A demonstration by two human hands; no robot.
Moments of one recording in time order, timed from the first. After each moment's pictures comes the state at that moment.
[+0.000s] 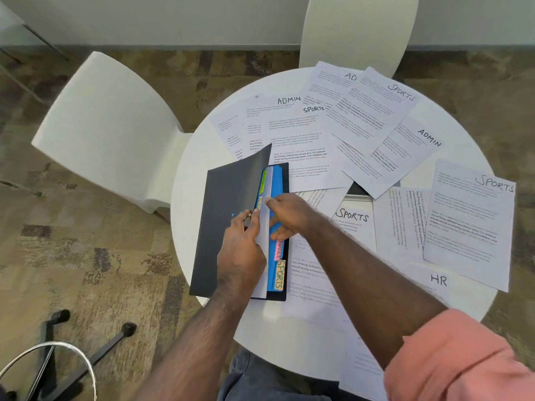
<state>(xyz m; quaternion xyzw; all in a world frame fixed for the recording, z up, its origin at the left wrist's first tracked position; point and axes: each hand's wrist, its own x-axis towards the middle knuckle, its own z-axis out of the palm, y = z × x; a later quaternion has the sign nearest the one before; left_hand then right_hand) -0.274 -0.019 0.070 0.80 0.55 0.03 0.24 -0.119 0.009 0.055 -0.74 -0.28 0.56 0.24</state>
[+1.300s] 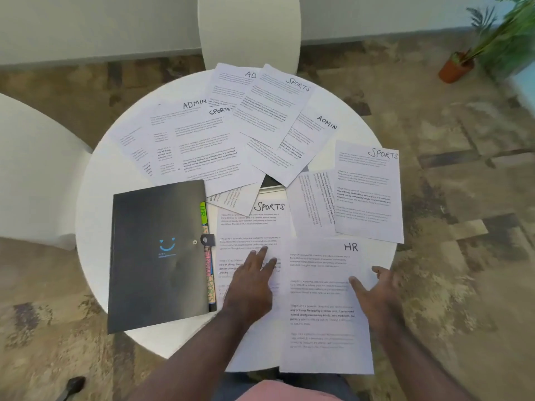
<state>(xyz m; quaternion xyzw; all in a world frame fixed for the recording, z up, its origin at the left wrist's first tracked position) -0.183 -0.135 -0.006 0.90 0.29 -0.18 0.29 0.004 -0.354 -0.011 -0.95 0.00 0.24 0.22</state>
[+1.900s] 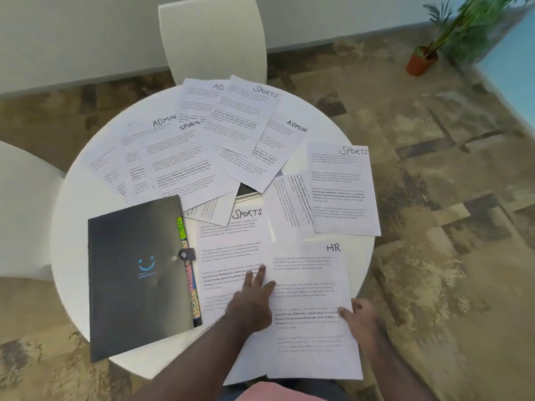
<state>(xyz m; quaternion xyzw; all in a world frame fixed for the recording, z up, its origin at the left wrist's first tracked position) -0.153 -0.162 -0.006 0.85 0.24 -0.37 0.29 -0.028 -0.388 -0.007 -0.89 0.12 0.35 0.27</state>
